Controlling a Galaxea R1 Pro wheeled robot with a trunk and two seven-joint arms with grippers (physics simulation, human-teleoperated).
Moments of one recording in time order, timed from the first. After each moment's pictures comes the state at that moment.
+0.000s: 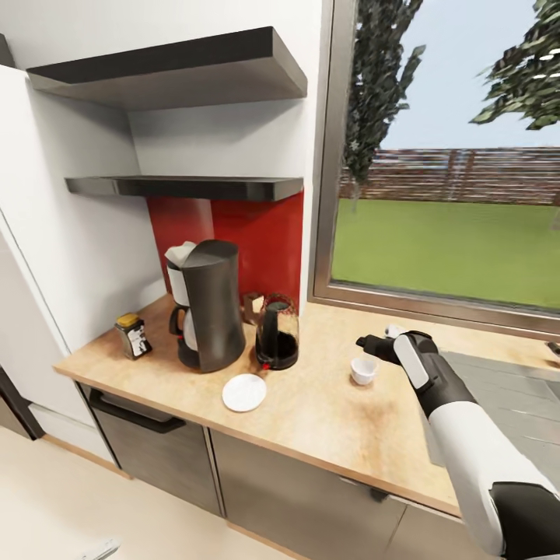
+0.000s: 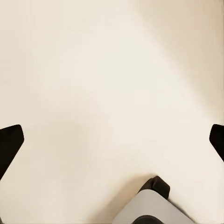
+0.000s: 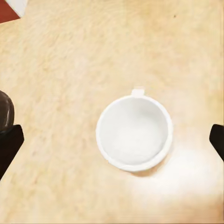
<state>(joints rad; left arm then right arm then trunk) -0.50 0.15 0.16 -0.02 0.35 0.01 0.41 -0.92 -0.07 -0.01 -0.80 -0.50 0.74 -0.26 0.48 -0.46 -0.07</state>
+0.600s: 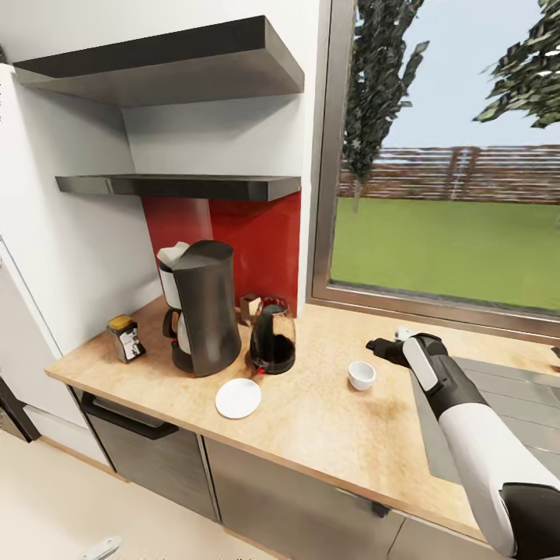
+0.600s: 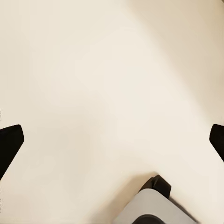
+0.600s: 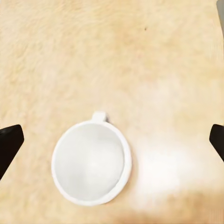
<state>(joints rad) -0.50 0.15 0.16 -0.02 0.35 0.01 0.41 -0.92 -0.12 -0.01 -0.78 -0.50 0.73 -0.26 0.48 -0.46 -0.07</state>
